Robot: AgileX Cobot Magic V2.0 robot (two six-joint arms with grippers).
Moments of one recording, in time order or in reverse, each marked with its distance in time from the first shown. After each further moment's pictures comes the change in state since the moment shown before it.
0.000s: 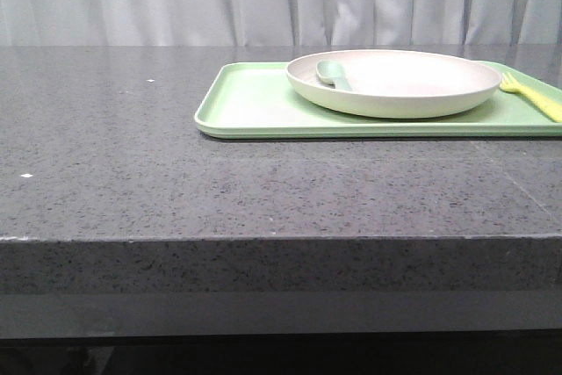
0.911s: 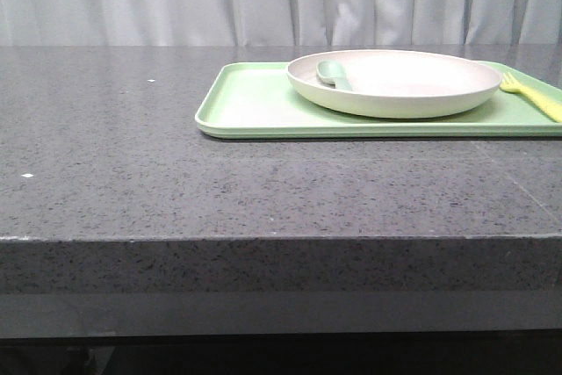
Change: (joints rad) left arm 0.000 0.000 0.000 -0.085 -0.033 0.013; right arm 0.000 0.000 0.000 0.000 0.000 0.000
